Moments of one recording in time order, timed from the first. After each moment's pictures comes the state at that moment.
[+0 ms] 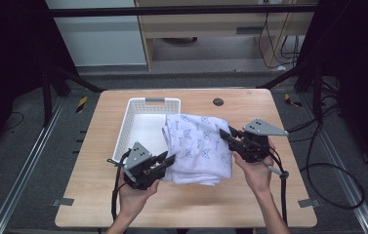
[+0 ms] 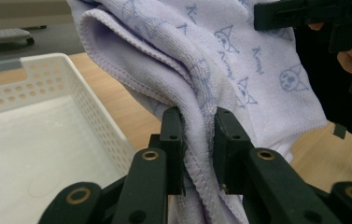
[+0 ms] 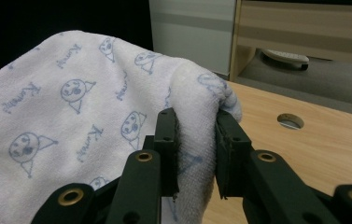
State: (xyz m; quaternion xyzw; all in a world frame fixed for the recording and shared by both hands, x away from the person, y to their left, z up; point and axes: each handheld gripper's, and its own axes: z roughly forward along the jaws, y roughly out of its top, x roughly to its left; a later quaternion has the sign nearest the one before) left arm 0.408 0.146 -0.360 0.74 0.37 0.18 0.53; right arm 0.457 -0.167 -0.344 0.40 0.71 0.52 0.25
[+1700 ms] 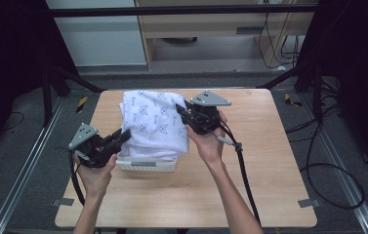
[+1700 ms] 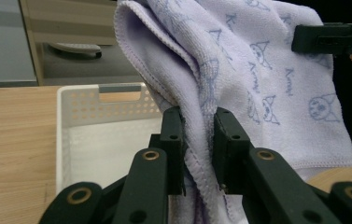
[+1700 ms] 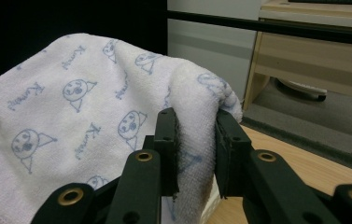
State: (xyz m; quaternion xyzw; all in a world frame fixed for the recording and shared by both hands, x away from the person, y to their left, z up) left arm 0.442 0.243 -0.341 0.66 0.46 0.23 0.55; right arm 0.512 -0.055 -0.309 0.36 0.71 0.54 0.26
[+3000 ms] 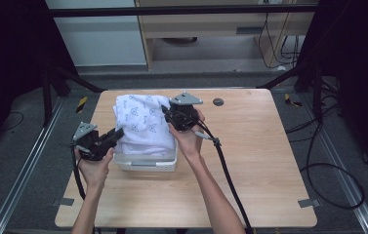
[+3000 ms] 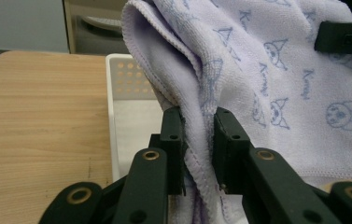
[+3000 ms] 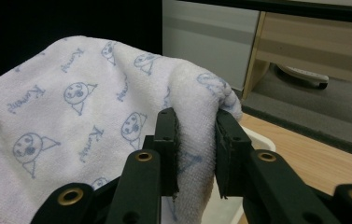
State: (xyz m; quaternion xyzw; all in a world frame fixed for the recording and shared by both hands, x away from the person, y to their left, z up) left arm 0.484 0.268 -0.383 0.65 0.52 0.23 0.50; right arm 0.556 -0.005 -0.351 0.38 0.72 0.52 0.26
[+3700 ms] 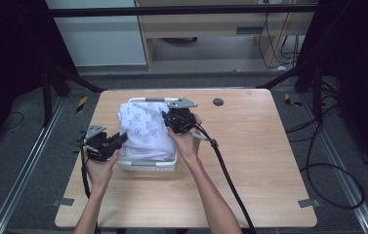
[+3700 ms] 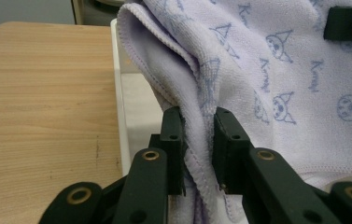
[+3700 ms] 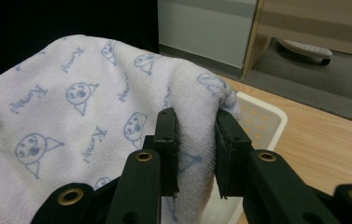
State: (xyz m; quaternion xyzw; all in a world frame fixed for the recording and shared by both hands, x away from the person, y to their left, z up) left arm 0.500 0.262 -0.410 0.67 0.54 0.23 0.46; right arm 0.572 0.002 -0.383 0.40 0.74 0.48 0.25
